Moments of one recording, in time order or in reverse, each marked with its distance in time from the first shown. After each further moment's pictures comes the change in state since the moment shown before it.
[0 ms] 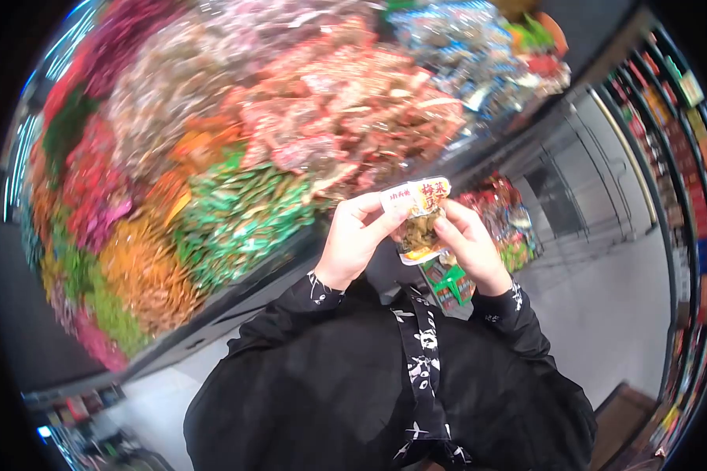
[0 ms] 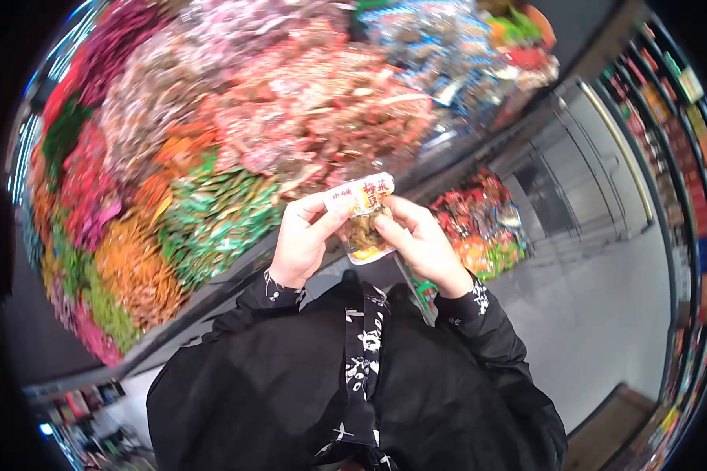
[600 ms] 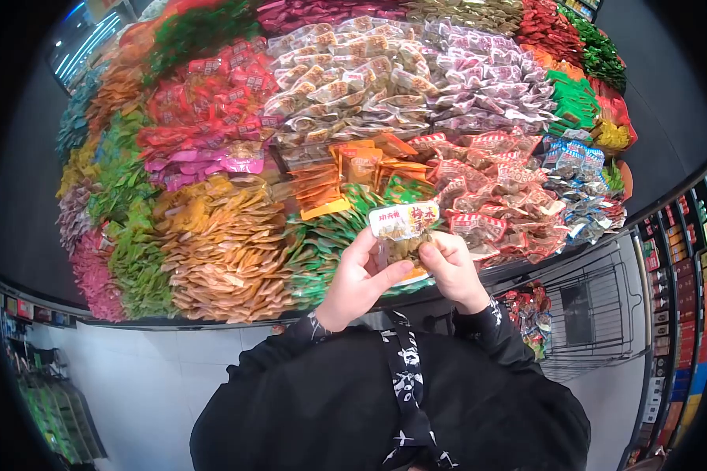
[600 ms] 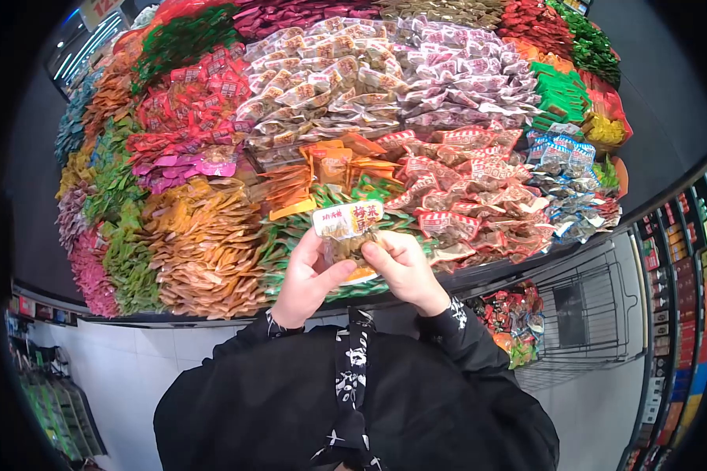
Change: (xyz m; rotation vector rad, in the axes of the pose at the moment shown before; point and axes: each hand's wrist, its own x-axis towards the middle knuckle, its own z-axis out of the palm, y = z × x) left_hand -0.097 0.117 -0.166 0.030 0.203 0.338; right_hand 0.138 0.009 0.216 -0.003 -0.405 -0.160
